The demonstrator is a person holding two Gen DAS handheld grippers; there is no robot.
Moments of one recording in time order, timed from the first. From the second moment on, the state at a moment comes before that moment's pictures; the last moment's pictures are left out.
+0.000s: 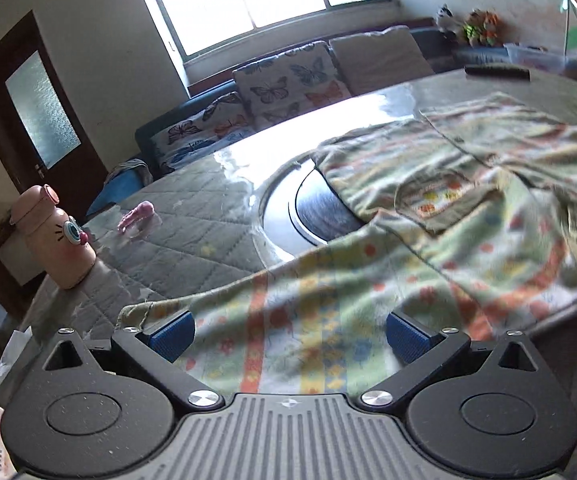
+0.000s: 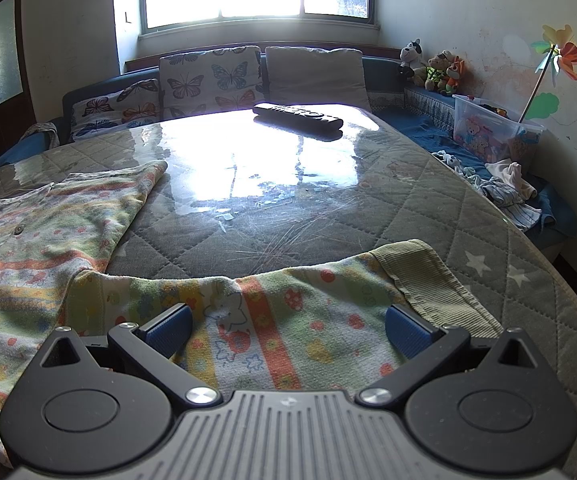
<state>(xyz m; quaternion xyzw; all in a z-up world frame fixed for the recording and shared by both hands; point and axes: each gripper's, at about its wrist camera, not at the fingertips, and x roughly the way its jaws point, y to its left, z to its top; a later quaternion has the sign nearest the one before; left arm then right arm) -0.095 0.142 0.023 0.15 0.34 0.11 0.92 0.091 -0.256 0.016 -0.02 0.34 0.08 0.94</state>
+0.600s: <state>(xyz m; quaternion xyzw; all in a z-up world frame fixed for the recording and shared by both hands) -0.097 0.120 0.023 0.13 0.34 0.08 0.93 0.091 -0.256 0.016 -0.02 0.35 0.07 0.94</state>
